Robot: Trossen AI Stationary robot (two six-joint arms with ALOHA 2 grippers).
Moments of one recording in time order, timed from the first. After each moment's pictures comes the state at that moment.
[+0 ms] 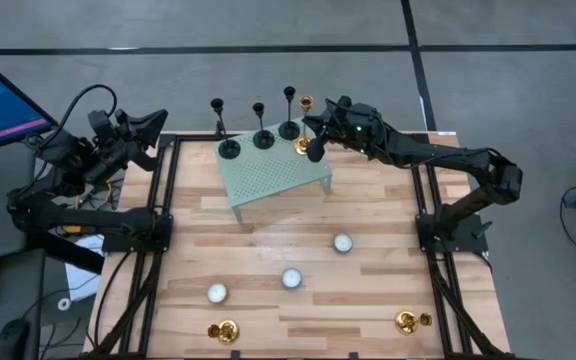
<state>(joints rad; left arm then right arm) 0.09 0.56 1.02 -0.13 -0.54 -0.14 -0.40 1.48 1.16 0.11 0.18 -0.07</state>
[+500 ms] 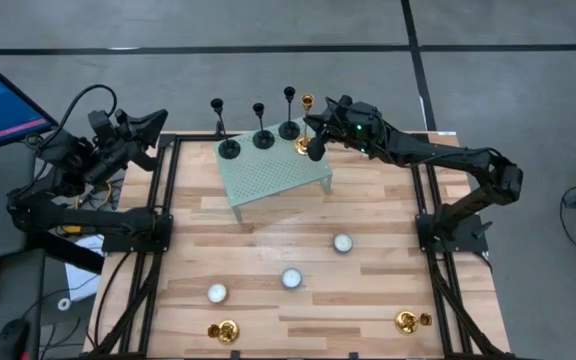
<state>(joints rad) 0.09 0.56 1.02 -0.13 -0.54 -0.14 -0.42 1.48 1.16 0.09 0.18 -0.05</state>
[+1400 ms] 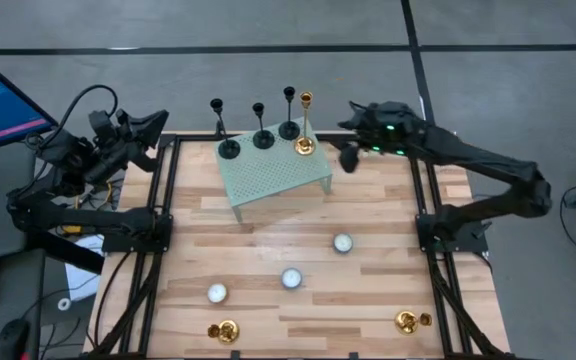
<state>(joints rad) 0.09 0.56 1.02 -0.13 -0.52 -0.14 -0.39 1.21 1.21 -0.44 0.12 0.03</state>
